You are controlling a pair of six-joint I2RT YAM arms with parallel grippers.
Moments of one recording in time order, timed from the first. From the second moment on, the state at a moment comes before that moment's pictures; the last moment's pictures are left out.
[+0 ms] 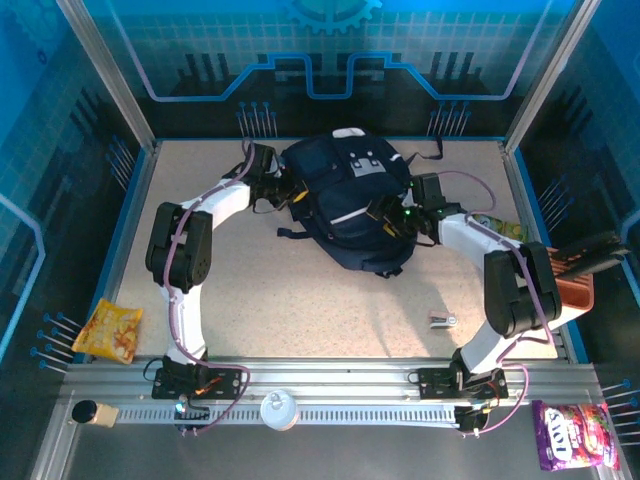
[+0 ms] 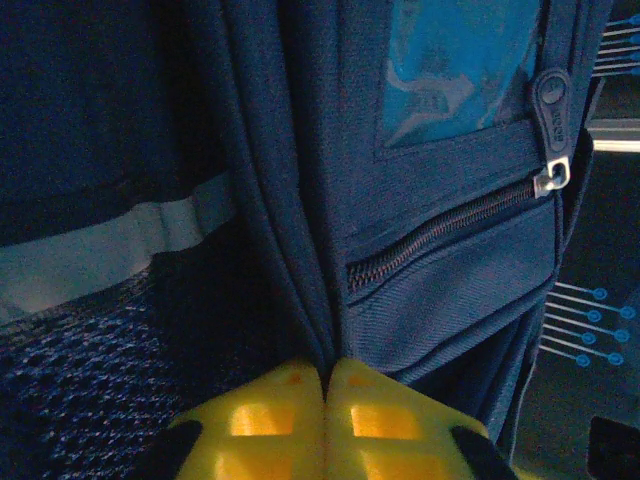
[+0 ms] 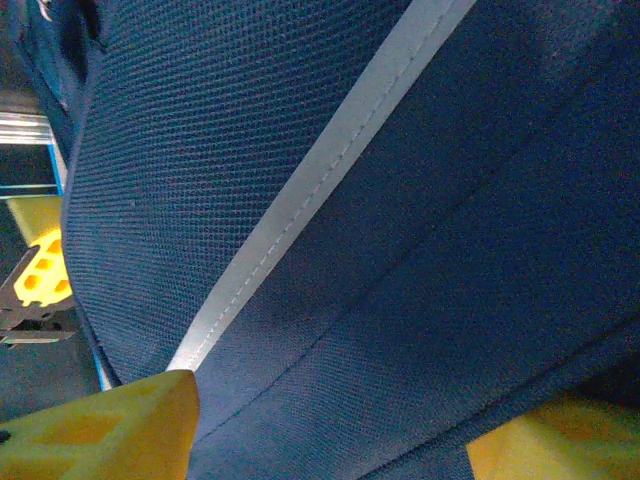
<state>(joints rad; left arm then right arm) -0.22 2.06 1.50 -0.24 0.52 -0.92 0.23 1.67 1.03 -0.20 -0.43 0.86</state>
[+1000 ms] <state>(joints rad) -0.21 1.63 1.02 -0.06 0.48 -1.08 0.43 1.57 1.29 -0.42 -0.16 0.59</state>
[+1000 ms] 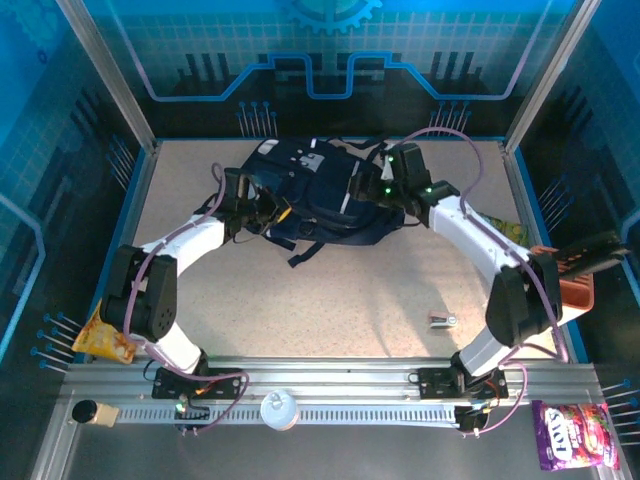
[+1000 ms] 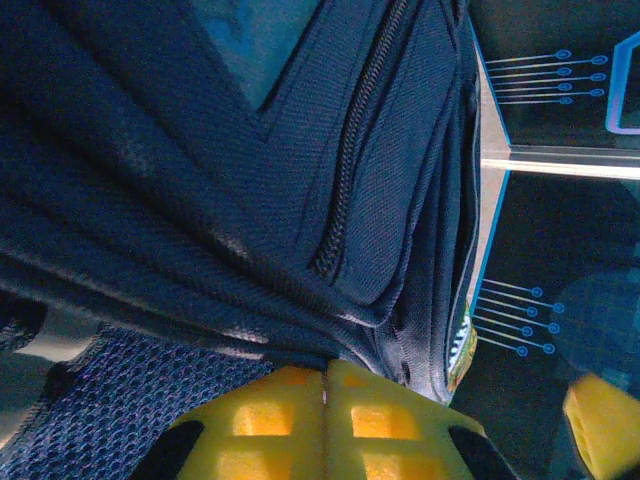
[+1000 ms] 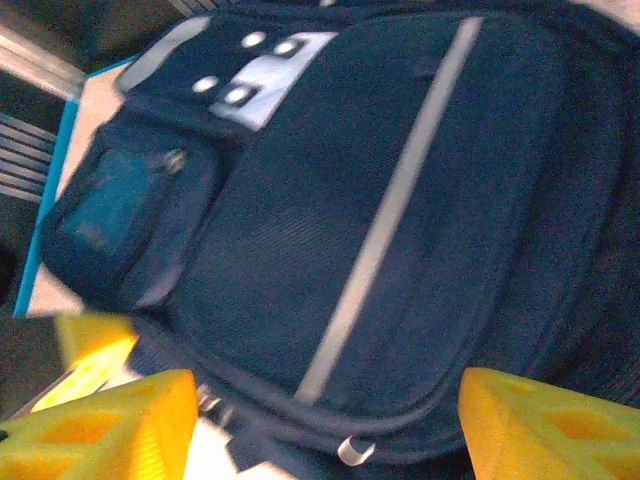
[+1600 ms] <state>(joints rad) -0.23 1.63 1.02 -0.05 0.51 -1.09 0.76 1.80 1.31 -0.33 0.07 0.87</state>
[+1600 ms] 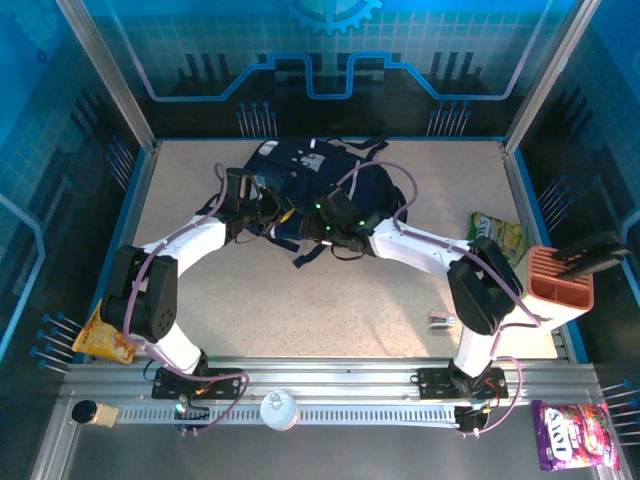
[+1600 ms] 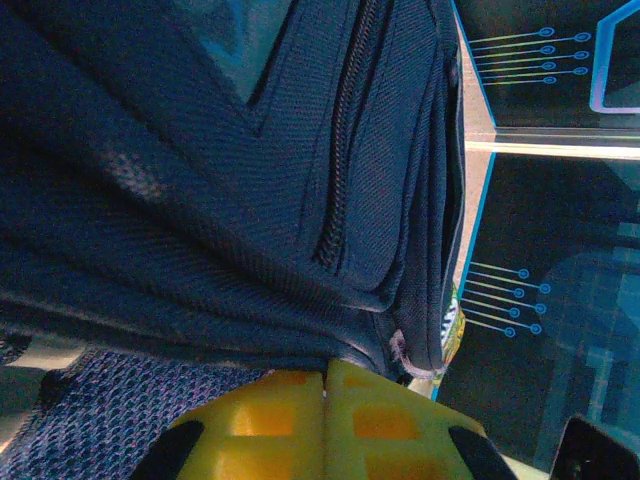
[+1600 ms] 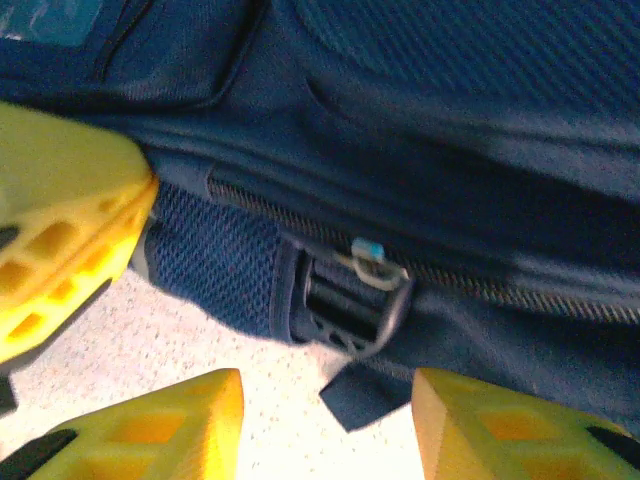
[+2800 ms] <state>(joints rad) -0.24 1.57 0.96 -0.03 0.47 -1.11 0.77 1.94 1.48 -0.43 0.26 0.79</state>
